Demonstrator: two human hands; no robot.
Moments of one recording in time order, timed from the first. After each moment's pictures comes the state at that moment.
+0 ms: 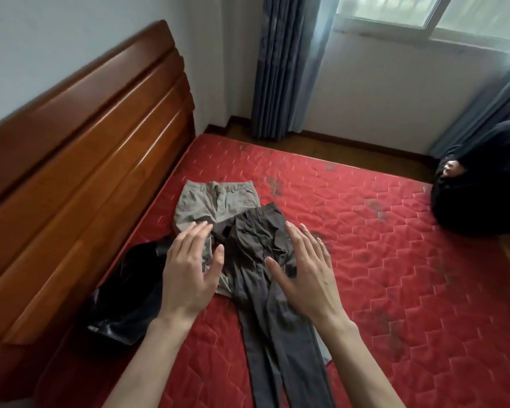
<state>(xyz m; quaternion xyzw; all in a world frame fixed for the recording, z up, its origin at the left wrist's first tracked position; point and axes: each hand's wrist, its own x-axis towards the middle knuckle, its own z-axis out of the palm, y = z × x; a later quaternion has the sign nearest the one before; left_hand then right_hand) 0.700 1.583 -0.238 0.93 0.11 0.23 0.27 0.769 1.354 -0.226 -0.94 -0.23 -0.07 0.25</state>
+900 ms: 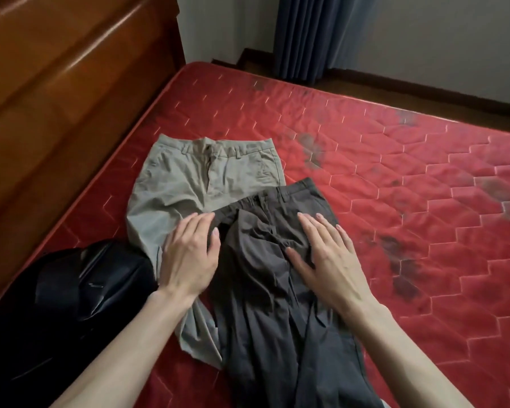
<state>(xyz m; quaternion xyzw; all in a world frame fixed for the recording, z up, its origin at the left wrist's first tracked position) 0.993 1.675 -0.642 0.96 0.17 0.11 0.18 1.075 1.418 -0.630 -0.95 -0.27 0.00 0.16</state>
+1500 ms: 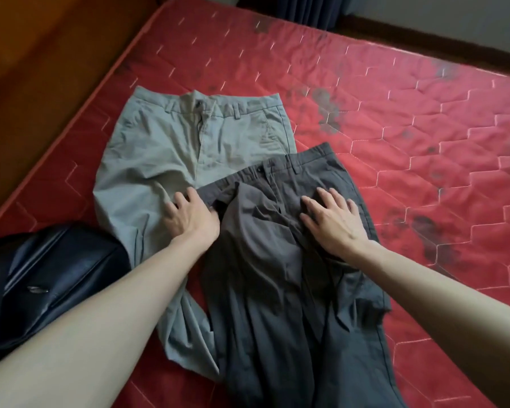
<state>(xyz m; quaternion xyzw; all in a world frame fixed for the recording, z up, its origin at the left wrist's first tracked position) 1.080 1.698 -0.763 0.90 0.40 -0.11 0.15 1.177 1.437 -0.774 -0.96 -0.23 0.15 0.00</state>
